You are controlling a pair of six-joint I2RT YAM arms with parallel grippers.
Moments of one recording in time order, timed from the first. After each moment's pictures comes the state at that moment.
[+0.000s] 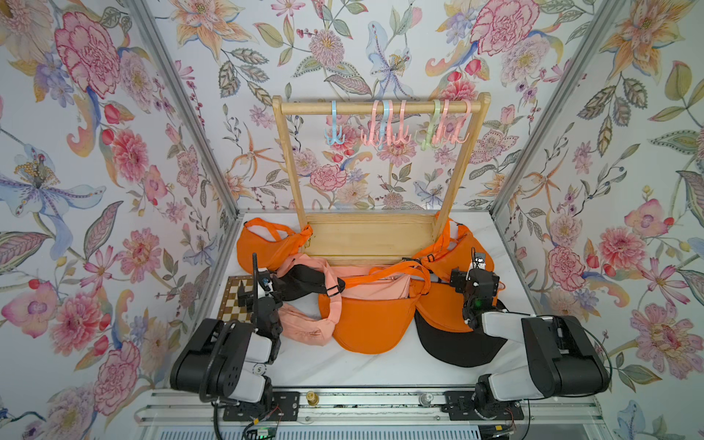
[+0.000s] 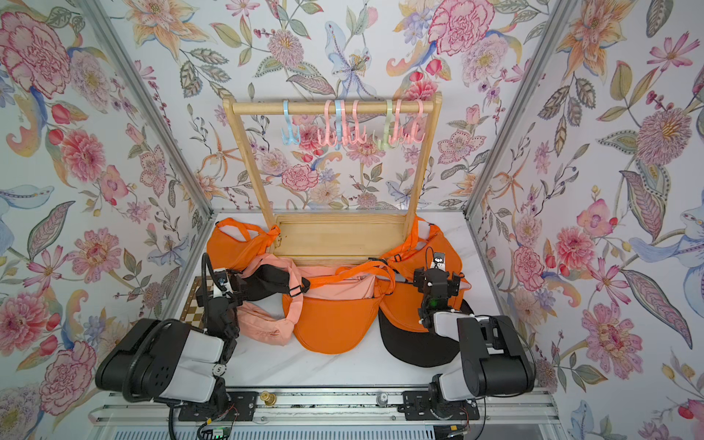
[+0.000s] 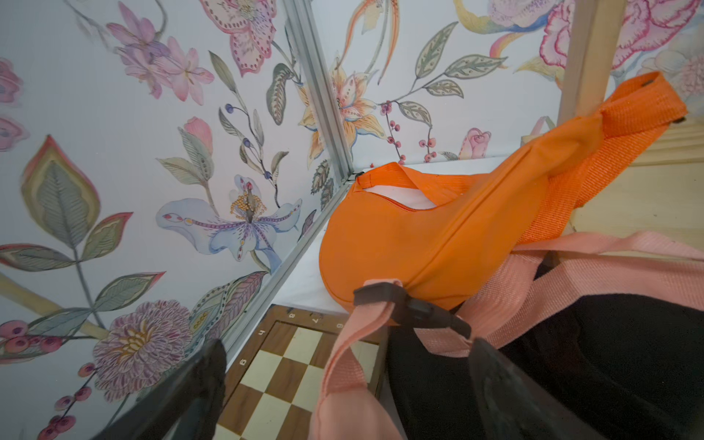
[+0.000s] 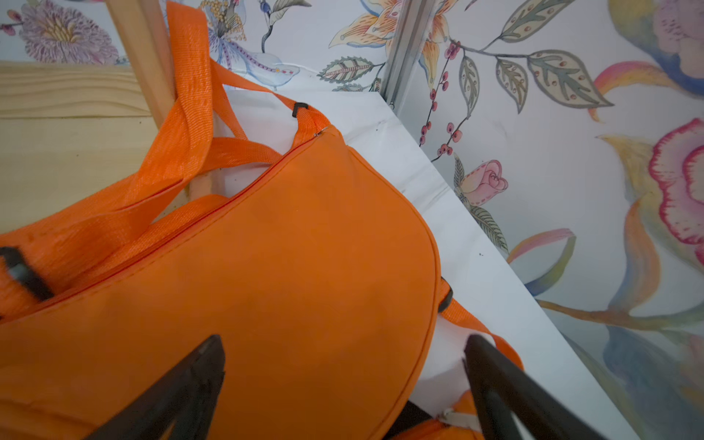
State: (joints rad) left arm -0.14 1.53 0.12 1.30 -0.53 0.20; right arm 0.08 1.48 0.41 0.69 0.41 0.00
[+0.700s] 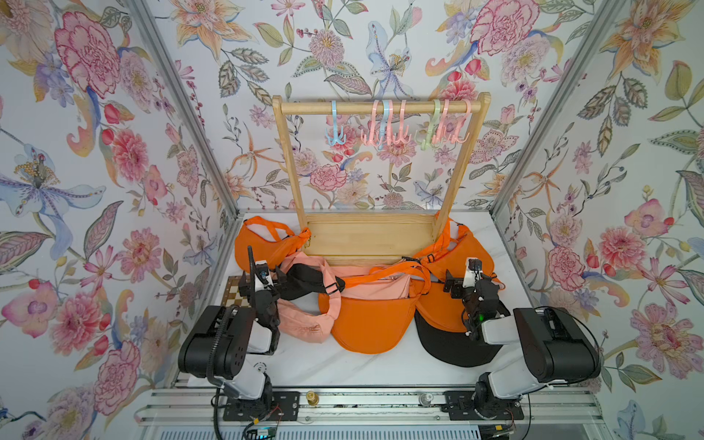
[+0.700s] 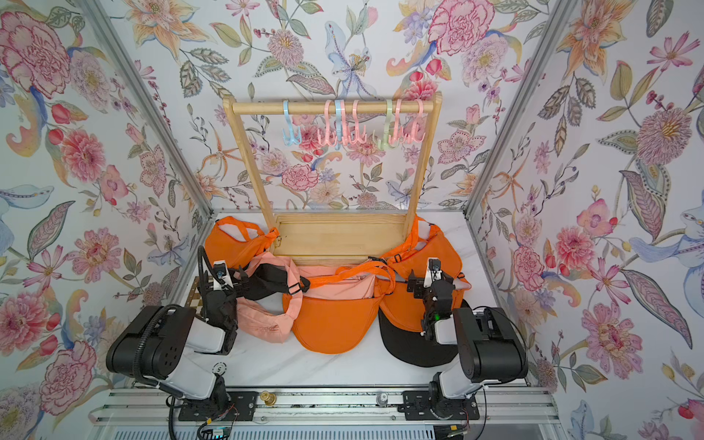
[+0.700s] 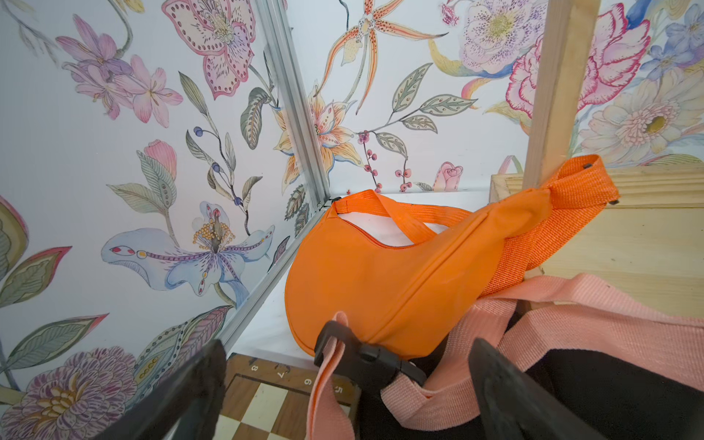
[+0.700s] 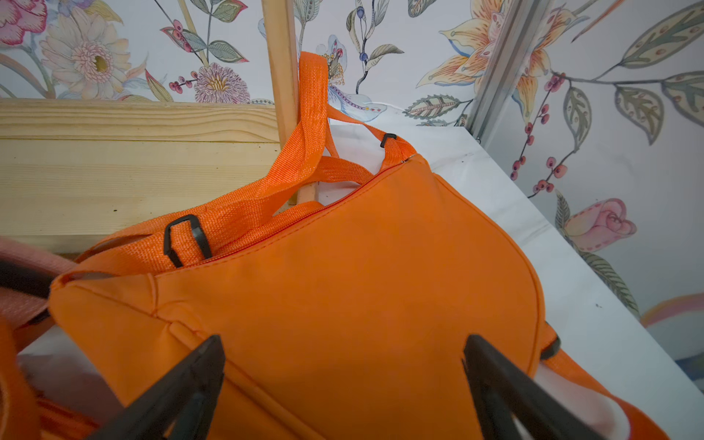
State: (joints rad) left arm -0.08 1.59 0.19 1.36 -0.42 0.16; right arm 0.04 1.55 0.28 1.01 0.08 -0.03
